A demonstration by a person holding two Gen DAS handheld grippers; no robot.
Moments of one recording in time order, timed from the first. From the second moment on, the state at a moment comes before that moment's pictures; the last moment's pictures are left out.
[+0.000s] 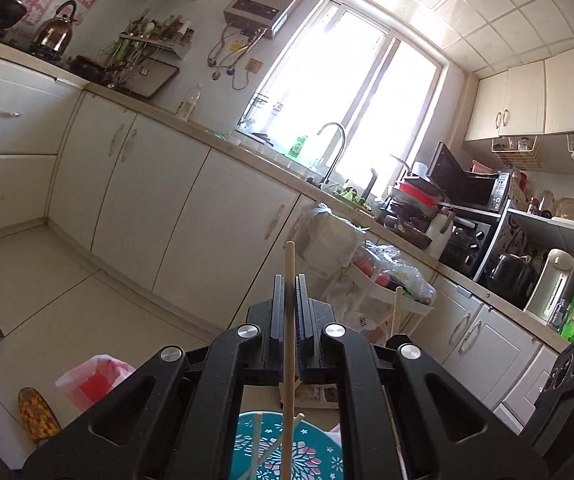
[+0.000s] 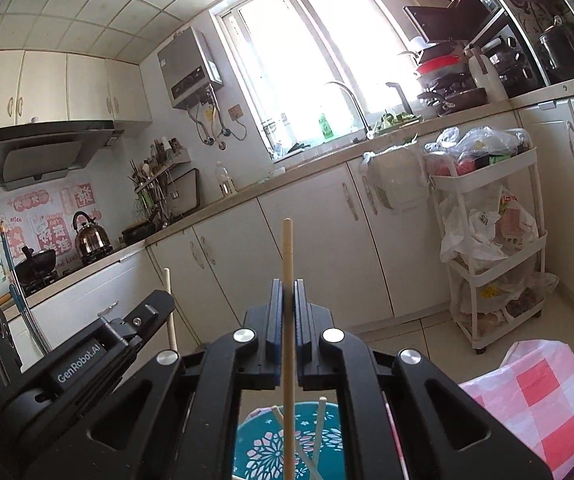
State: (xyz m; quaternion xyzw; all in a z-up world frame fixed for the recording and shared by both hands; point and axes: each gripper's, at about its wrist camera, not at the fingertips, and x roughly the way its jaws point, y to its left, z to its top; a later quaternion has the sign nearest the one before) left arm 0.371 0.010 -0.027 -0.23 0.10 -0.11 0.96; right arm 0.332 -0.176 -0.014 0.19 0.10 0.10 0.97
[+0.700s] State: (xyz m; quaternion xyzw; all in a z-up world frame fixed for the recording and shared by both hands) left arm 0.299 0.006 -0.058 -0.15 0.17 -0.07 0.97; right arm 0.245 -0.203 -0.033 0.20 0.16 0.09 0.96
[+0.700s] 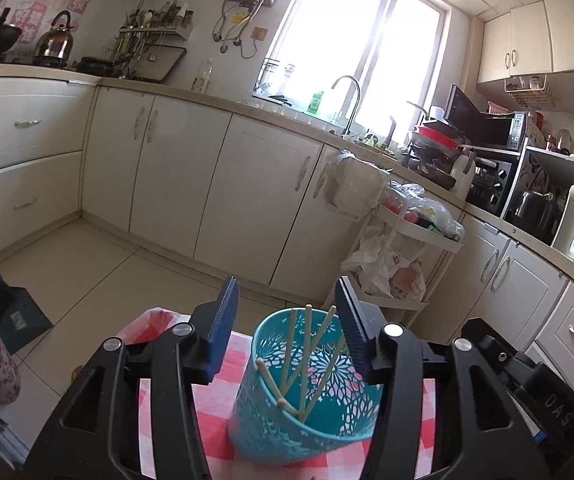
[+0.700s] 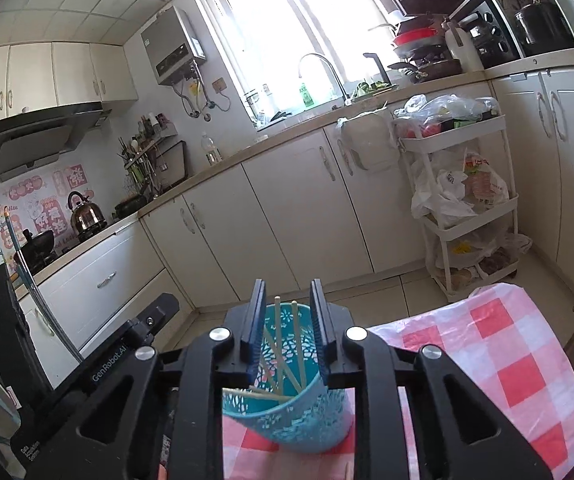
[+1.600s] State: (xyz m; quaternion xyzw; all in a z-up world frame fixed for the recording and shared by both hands) left arm 0.111 0.004 -0.004 -0.05 0.17 -0.04 0.98; right arm 0.072 -0.190 -0.046 0.16 0.21 0.08 0.96
